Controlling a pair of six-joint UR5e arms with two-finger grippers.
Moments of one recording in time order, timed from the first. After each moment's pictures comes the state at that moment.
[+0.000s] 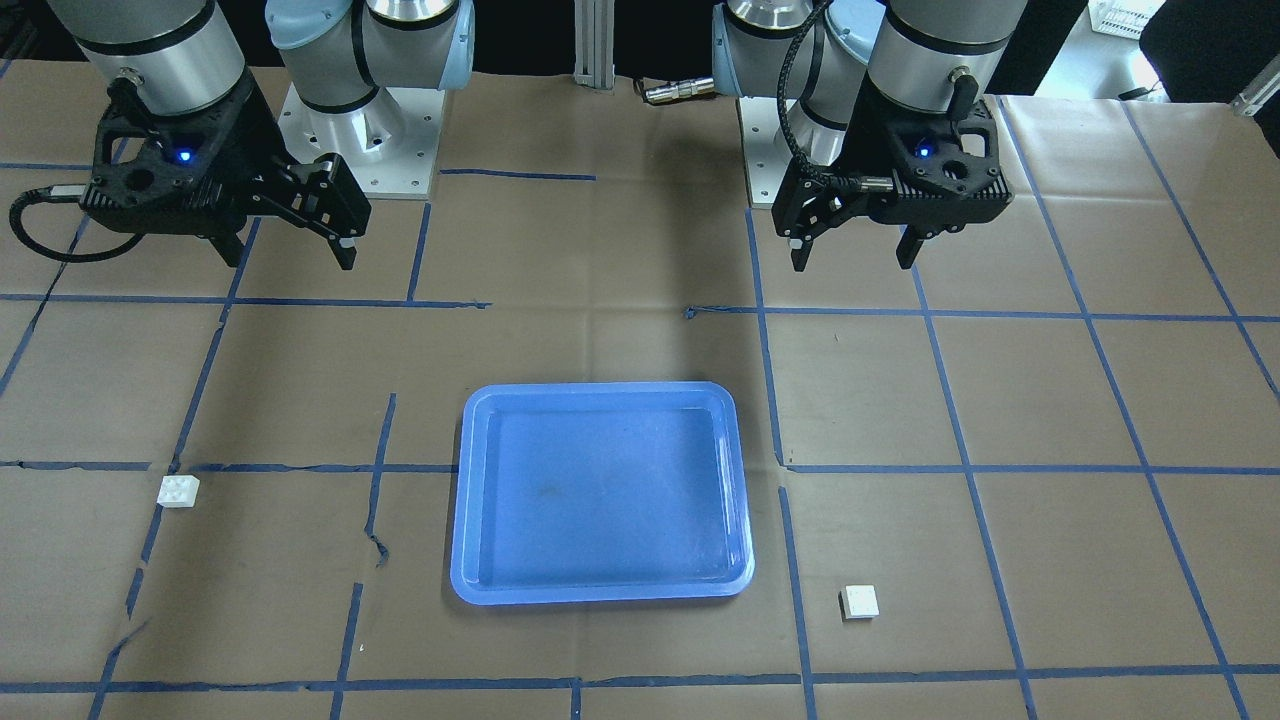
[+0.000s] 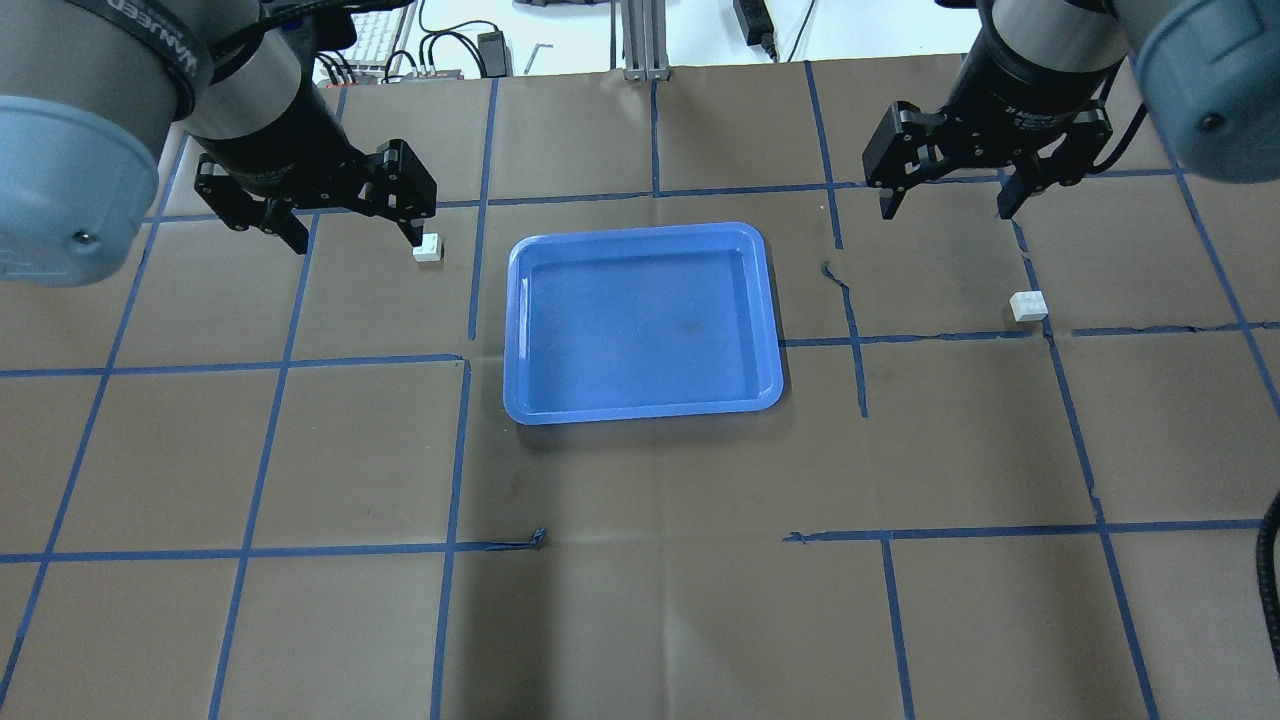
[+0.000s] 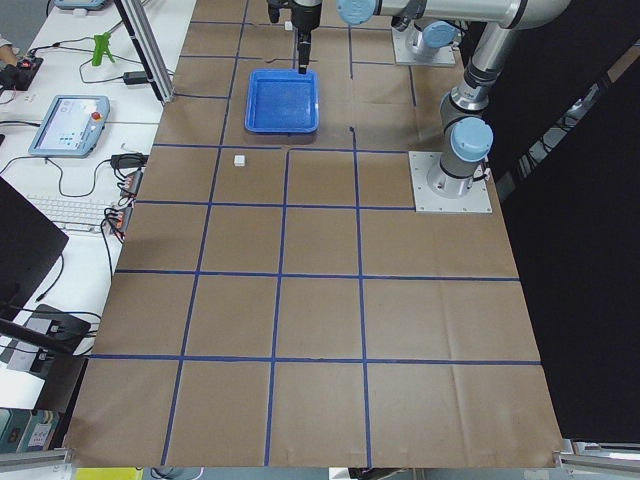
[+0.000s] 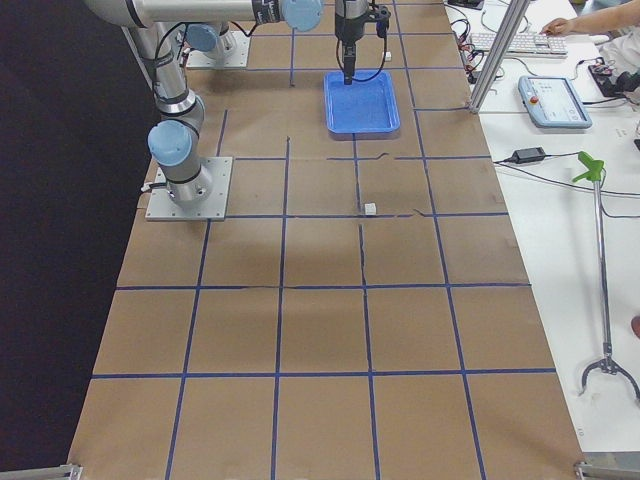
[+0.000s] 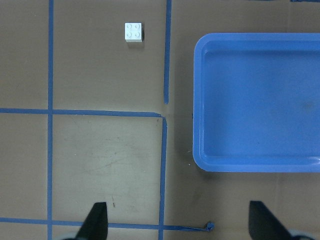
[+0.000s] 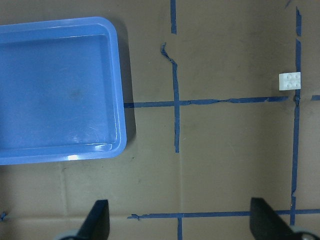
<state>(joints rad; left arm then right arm) -1.62 -1.55 -1.60 -1.48 1.60 -0.08 1.56 -1.57 1.56 -1.59 -1.54 0.03</state>
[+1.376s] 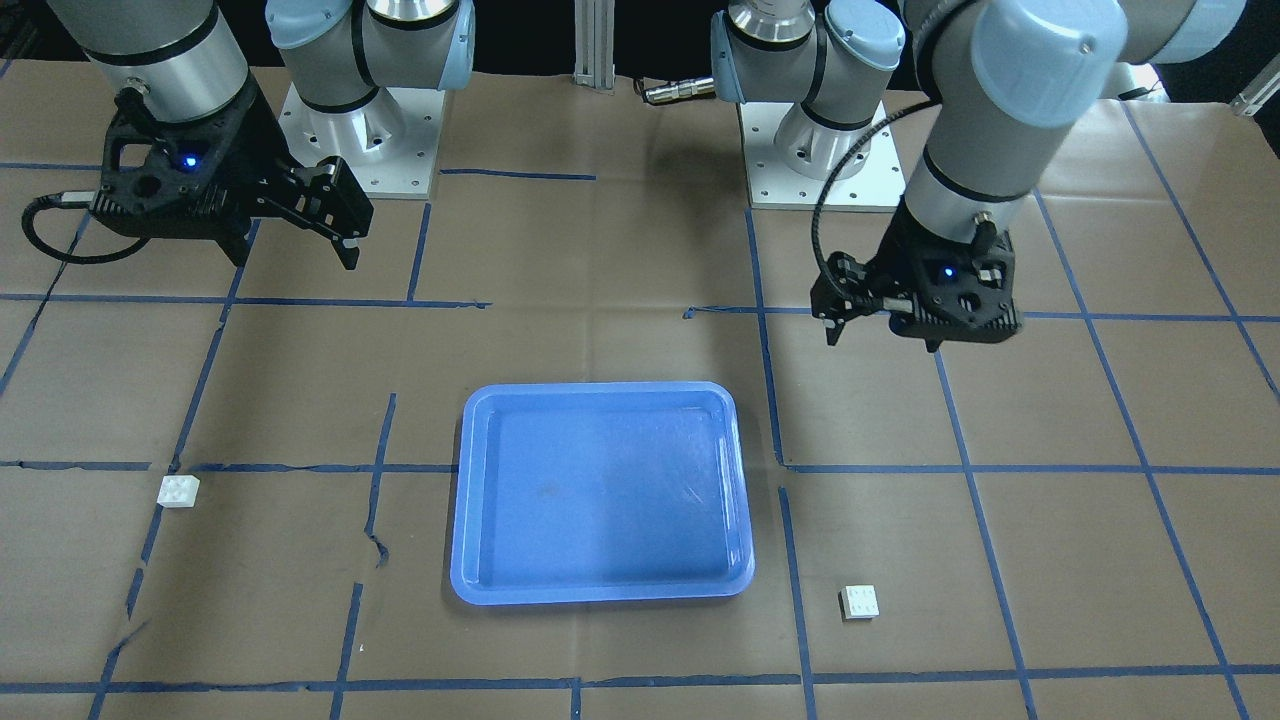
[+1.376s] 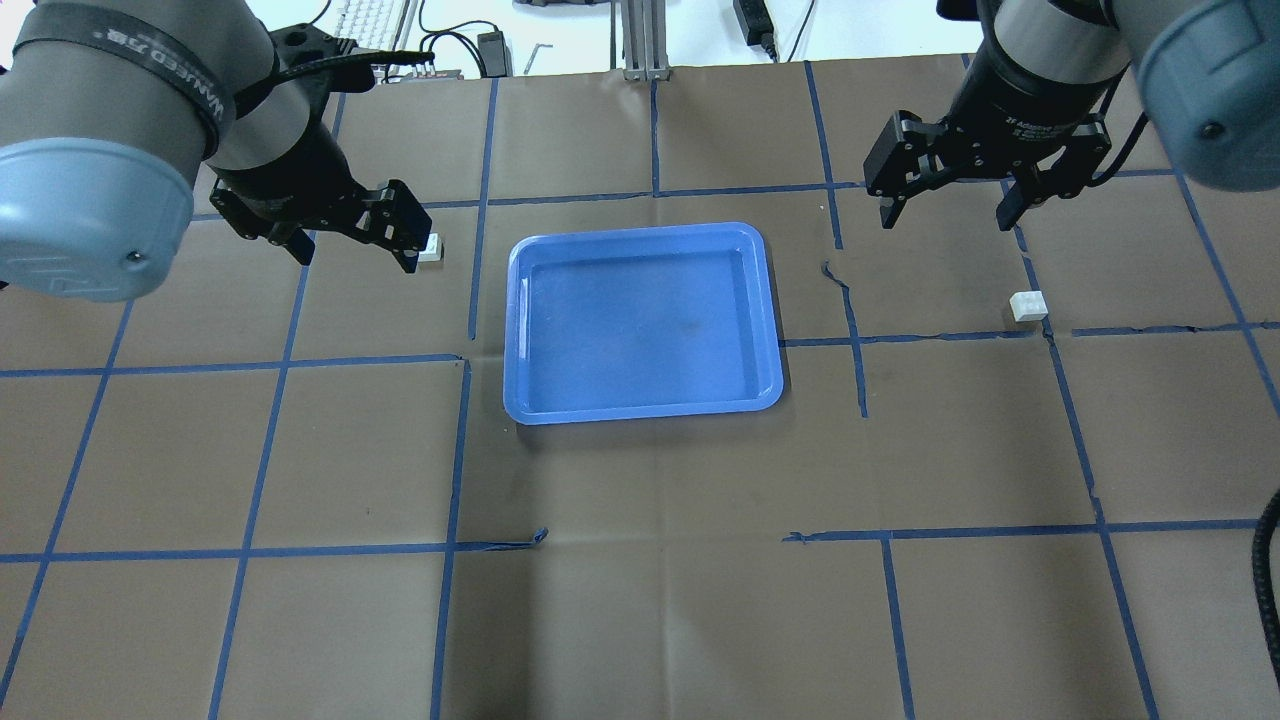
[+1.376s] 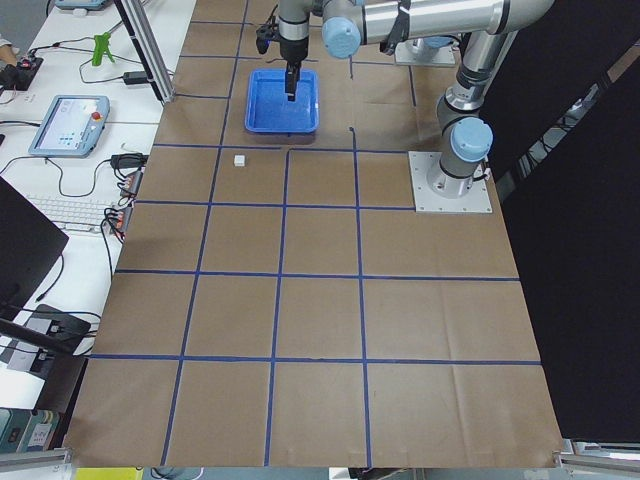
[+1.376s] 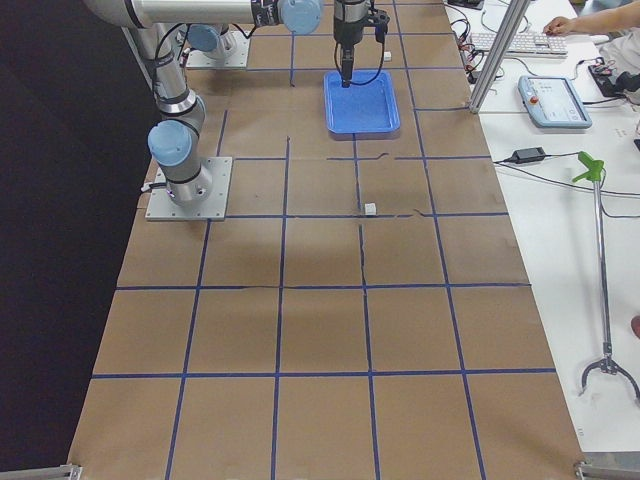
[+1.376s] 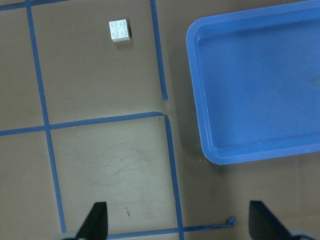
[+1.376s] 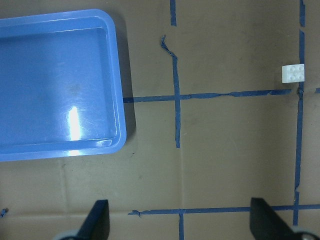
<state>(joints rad) -1.50 -1.68 -1.69 -1.31 1.60 0.14 1.56 -1.58 1.58 -1.59 -1.53 0.02</state>
